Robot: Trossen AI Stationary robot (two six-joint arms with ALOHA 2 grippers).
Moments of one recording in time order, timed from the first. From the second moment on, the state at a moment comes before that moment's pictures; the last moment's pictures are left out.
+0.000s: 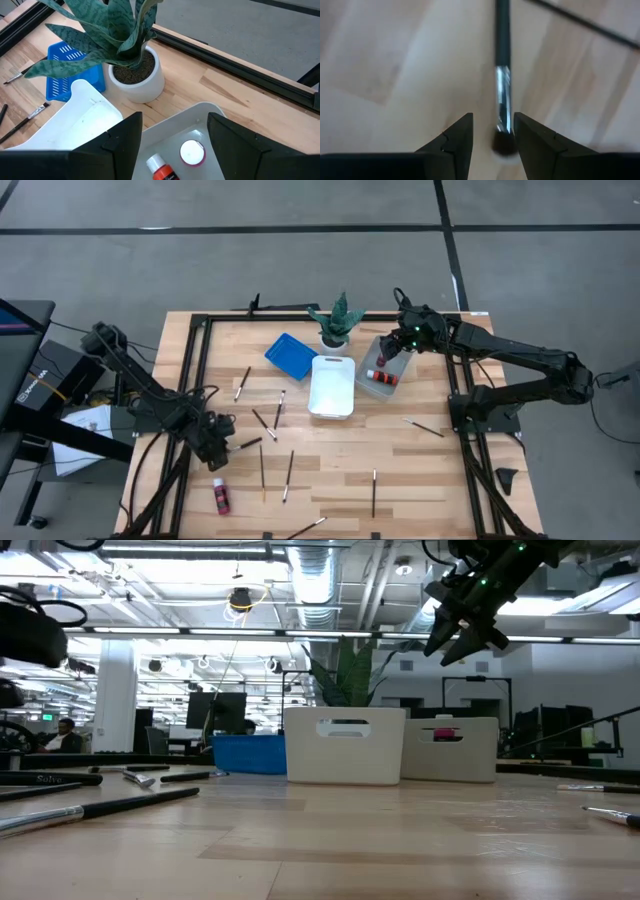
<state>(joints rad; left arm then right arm) -0.76 0.98 0.39 -0.62 -0.17 -1.17 -0.44 1.11 0.91 -0.55 0.24 0.46</state>
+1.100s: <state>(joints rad) -0.85 1.06 0.38 -0.60 -0.15 -1.23 -0.44 1.12 0.91 -0.54 0.26 0.46</state>
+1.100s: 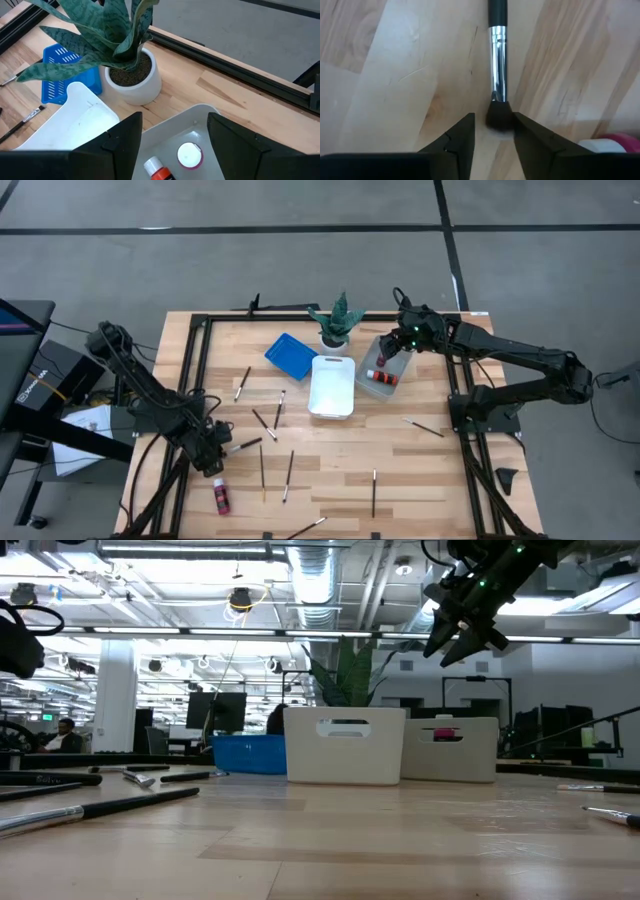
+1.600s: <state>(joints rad) -0.85 1.06 0.38 -0.59 -0.13 -1.29 -0.44 1.12 0.91 -0.54 0.26 0.46</state>
